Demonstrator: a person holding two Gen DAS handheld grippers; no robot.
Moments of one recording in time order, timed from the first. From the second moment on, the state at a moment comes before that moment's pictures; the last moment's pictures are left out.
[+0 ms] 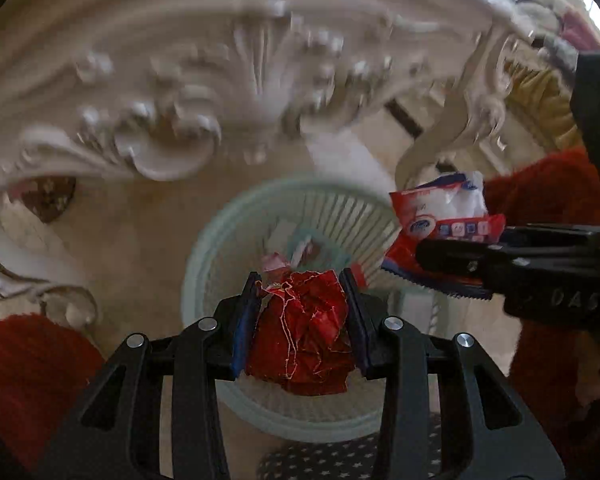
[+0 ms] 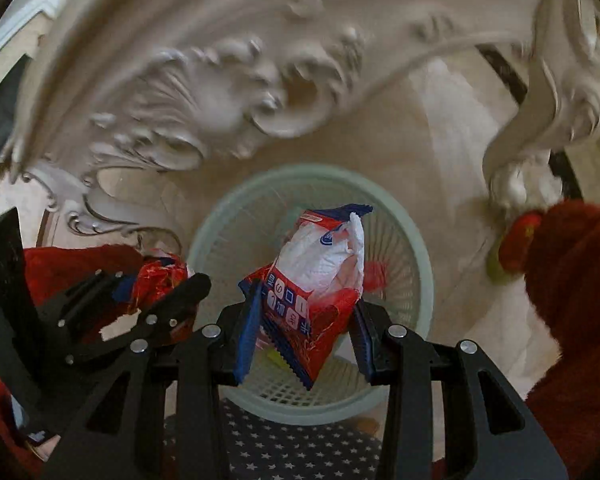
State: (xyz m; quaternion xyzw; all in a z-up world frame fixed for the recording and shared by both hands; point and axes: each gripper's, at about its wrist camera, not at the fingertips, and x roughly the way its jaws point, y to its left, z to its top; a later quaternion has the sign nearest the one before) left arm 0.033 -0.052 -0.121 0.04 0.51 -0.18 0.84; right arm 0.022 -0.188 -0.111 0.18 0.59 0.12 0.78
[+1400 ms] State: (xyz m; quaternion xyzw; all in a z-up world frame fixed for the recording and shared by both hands) left arm 0.216 -0.018 0.138 0.07 0.36 -0.19 0.91; right arm 0.175 -0.255 0.121 0.00 0.31 0.15 0.94
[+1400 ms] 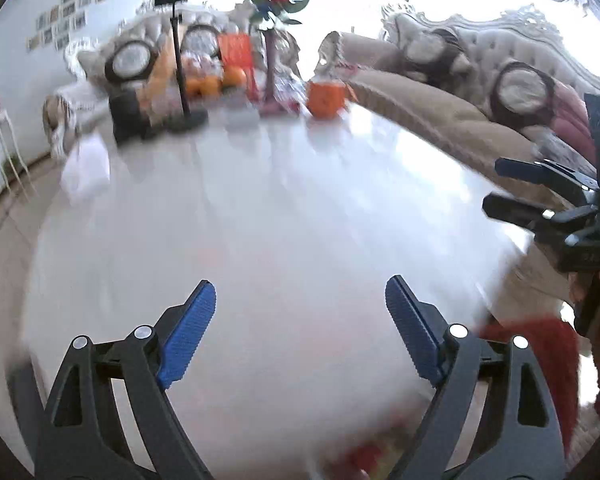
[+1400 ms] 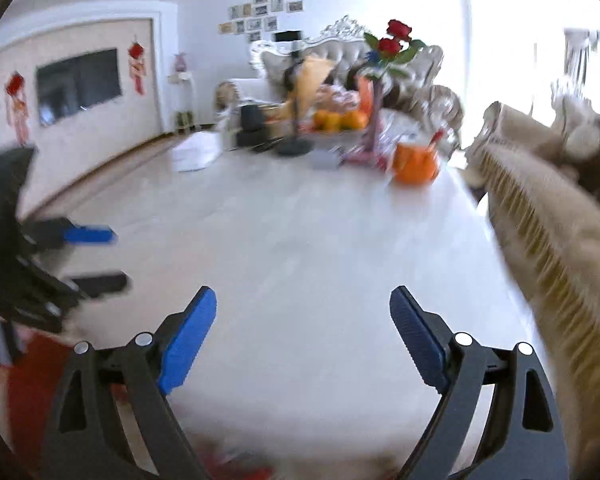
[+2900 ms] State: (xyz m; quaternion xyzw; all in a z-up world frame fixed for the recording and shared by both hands) left arm 0.704 -0.069 0.070 0.09 0.47 -0.20 0.86; right arm 0.663 -0.205 0.021 -0.13 0.54 0.20 0.81
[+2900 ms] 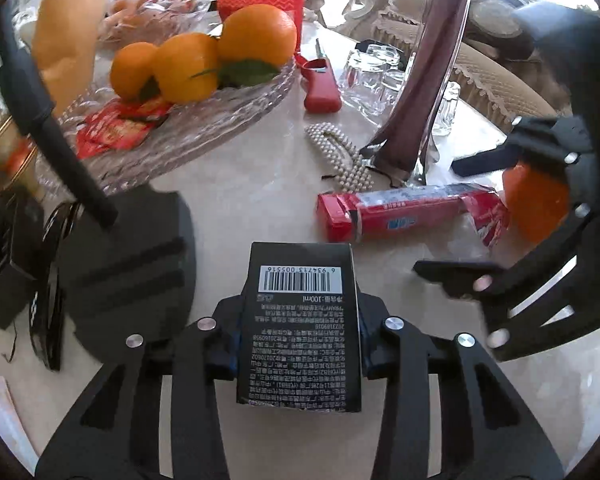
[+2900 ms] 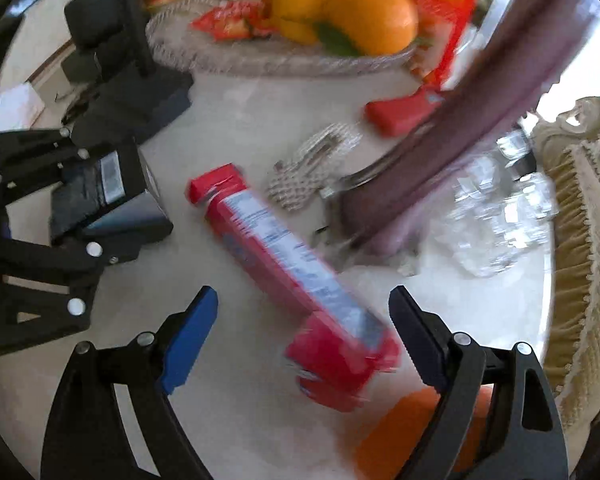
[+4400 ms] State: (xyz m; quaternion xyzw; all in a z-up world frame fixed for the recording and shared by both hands) left arm 0.043 -0.047 -0.107 0.01 0.52 -0.17 0.84; right arm 0.034 -0.192 -0.109 0.21 0.58 0.15 0.77
